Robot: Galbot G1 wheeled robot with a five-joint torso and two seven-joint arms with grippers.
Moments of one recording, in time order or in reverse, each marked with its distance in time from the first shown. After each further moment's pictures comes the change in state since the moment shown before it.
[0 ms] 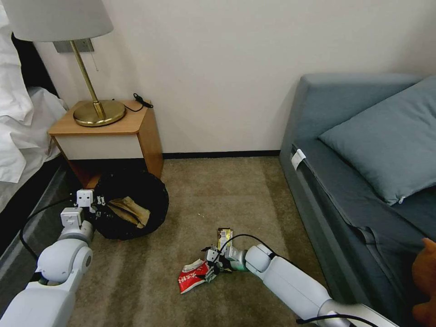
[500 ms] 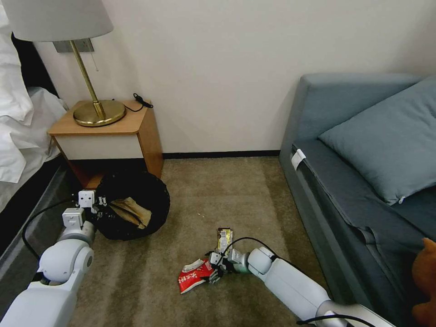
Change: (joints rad) left arm 0.009 -0.004 -0.001 0.002 0.000 -0.010 0.008; right arm -0.007 0.015 0.016 -0.055 -0.034 0.021 -0.012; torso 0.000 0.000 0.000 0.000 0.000
